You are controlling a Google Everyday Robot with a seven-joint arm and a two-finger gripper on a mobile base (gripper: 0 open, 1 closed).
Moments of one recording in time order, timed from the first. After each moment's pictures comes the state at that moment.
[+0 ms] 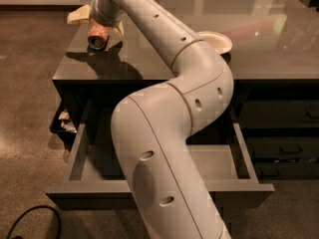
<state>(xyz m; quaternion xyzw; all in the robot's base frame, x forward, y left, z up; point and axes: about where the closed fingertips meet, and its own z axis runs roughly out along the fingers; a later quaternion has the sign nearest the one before) 0.869 0.200 0.885 -0.07 0.91 0.27 0.30</state>
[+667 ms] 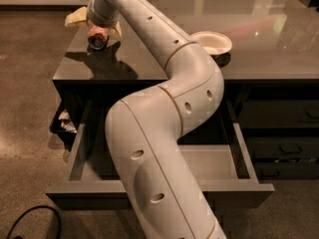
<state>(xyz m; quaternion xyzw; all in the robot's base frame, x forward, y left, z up) 0.870 0.210 0.877 -0.08 0.92 0.26 0.29</state>
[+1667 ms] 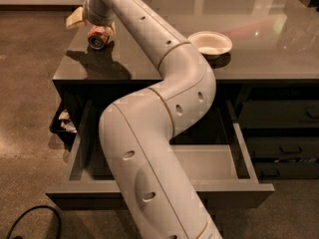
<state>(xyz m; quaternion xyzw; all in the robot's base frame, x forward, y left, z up) 0.872 0.218 0.880 -0.10 0.92 0.24 0.30</state>
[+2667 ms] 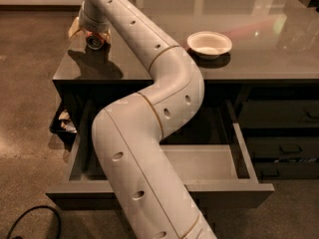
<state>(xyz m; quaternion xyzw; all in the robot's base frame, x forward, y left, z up) 0.859 0.225 0.849 -0.12 0.94 0.20 0.25</state>
